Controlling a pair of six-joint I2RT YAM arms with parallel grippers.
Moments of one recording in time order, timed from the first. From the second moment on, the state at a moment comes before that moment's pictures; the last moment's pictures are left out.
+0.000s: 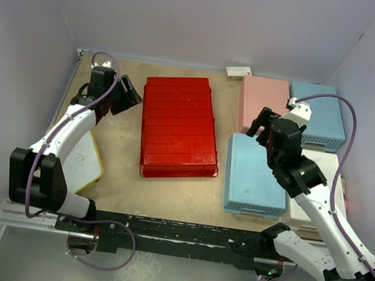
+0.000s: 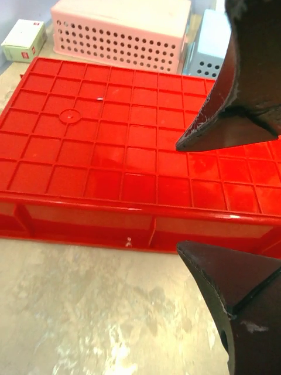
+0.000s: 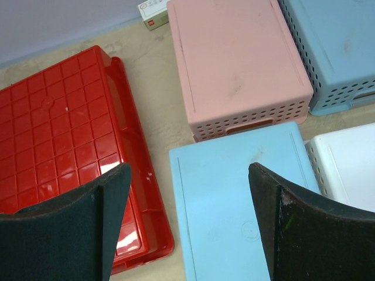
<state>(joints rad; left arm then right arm) -0.10 1.41 1.07 -0.32 0.15 -0.69 0.53 0.94 1.02 -0.49 0.61 0.47</state>
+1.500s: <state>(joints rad) -0.10 1.04 1.05 -0.53 -0.47 -0.46 0.37 1.11 1.02 -0.51 0.24 0.60</state>
